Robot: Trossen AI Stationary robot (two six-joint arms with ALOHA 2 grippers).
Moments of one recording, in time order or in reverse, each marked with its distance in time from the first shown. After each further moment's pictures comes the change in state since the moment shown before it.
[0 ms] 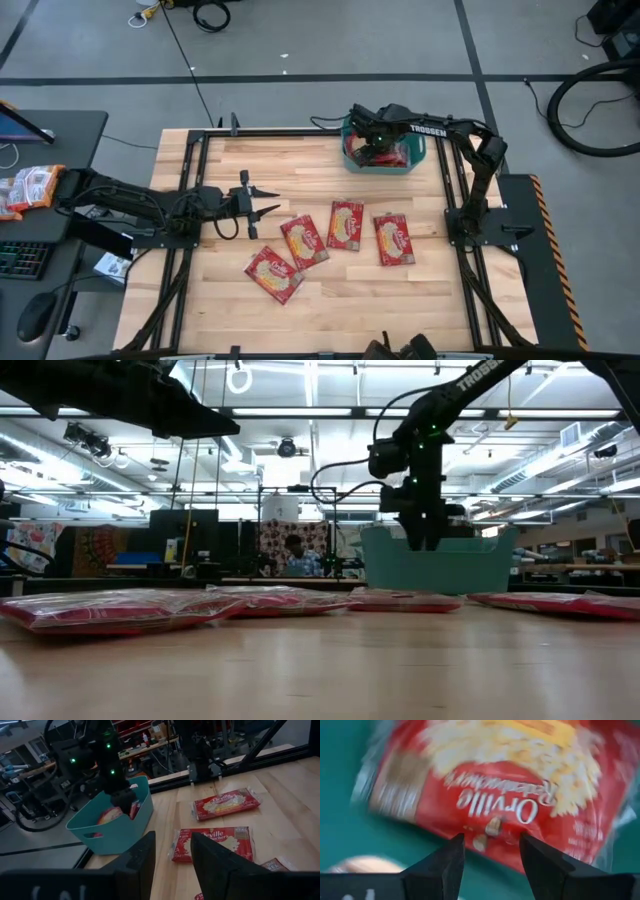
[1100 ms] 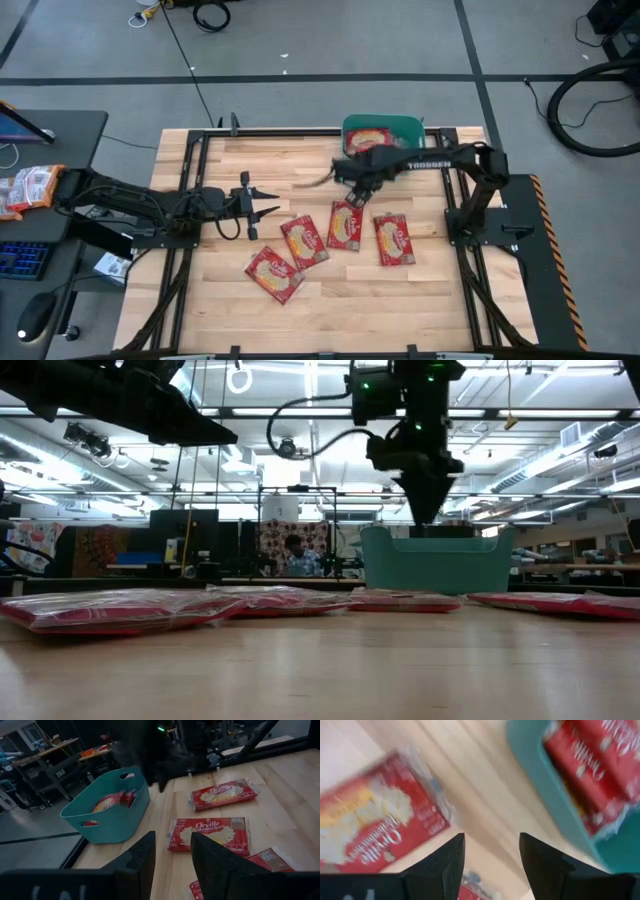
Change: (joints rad) left arm 0.000 0.000 0.000 -0.055 0.000 -0.041; right arm 0.450 -0.056 0.044 -0.202 0.149 0.174
